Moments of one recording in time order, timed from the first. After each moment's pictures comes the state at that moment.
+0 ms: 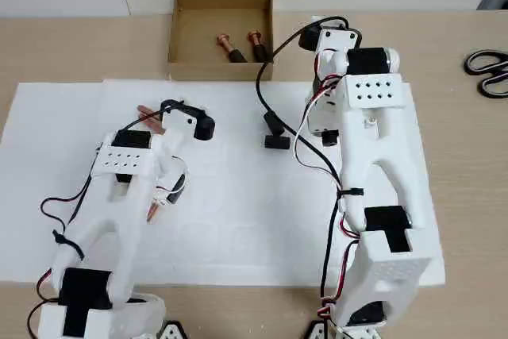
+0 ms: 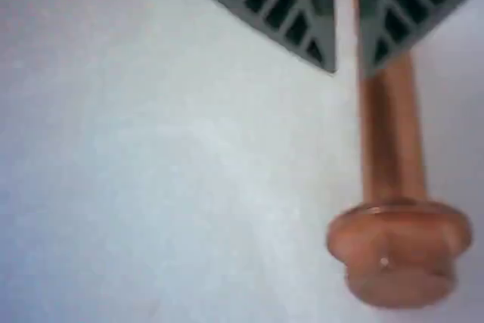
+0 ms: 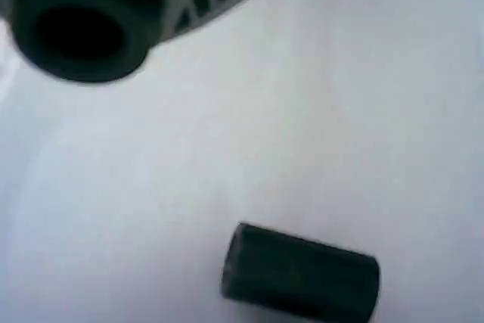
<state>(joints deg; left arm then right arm) 0.4 -7.1 33.2 75.9 -18.2 -7.6 16.5 -23.6 95.6 1.2</state>
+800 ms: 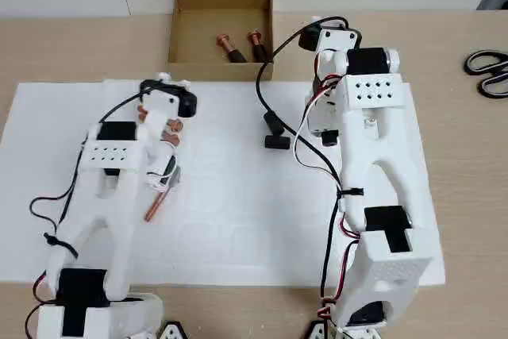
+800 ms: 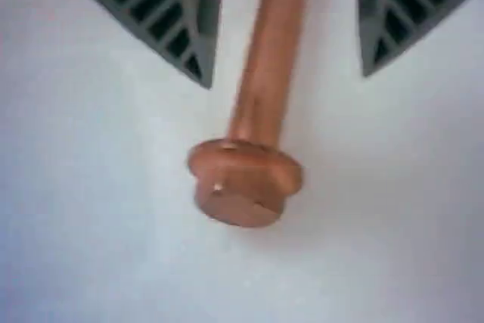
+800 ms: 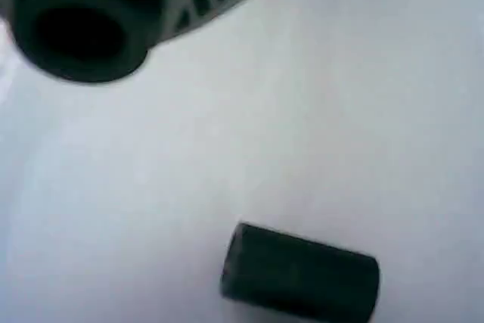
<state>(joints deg) -3.4 -7.2 28.1 73.8 -13.9 -7.6 16.5 -23.6 95.6 1.2</state>
